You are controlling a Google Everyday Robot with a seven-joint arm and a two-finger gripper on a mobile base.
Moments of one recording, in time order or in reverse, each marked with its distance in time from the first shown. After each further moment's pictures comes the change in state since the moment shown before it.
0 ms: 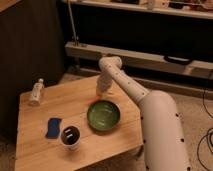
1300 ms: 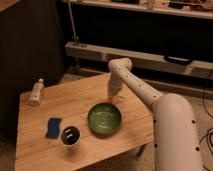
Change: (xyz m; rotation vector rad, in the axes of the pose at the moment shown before) arm 0.047 0.062 -0.026 -0.051 0.076 0.158
